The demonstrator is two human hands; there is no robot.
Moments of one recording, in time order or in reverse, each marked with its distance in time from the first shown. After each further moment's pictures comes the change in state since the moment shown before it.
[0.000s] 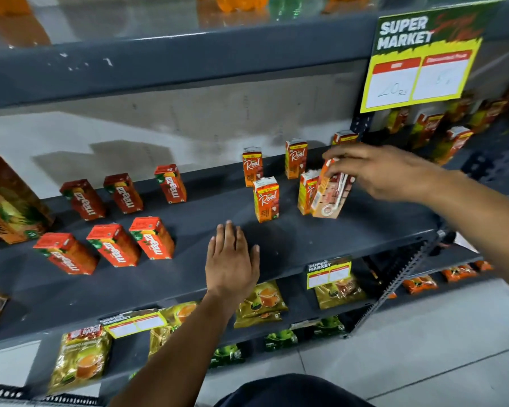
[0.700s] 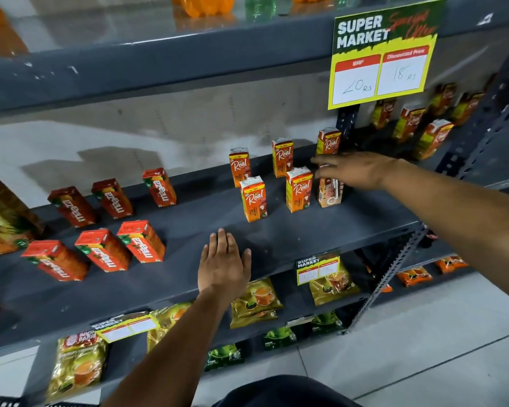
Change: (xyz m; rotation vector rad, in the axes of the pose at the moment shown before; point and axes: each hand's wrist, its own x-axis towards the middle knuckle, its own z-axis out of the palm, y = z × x) left_hand 0.003 0.002 0.012 0.008 -0.147 -0.042; right_hand 0.014 0.049 0.050 -0.146 -0.439 0.093
